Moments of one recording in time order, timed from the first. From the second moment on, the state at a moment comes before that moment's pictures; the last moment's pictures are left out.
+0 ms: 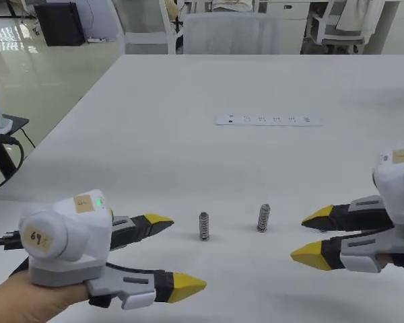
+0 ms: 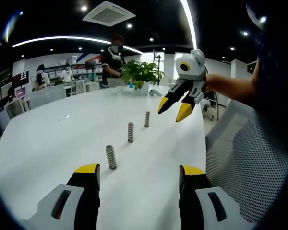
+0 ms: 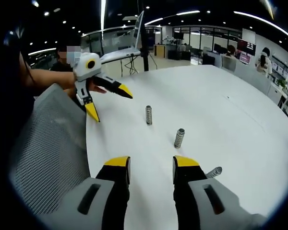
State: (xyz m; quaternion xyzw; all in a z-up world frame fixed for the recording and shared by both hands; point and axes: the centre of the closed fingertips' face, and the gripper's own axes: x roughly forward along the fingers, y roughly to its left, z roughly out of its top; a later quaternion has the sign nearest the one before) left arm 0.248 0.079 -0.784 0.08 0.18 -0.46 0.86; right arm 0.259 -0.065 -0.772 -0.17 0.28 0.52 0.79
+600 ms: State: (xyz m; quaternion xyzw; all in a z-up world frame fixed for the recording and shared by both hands) left arm 0.249 0.082 -0.785 0.07 0.19 -0.45 0.87; right arm 0.273 -0.134 -0.772 -0.12 0.27 0.45 0.84
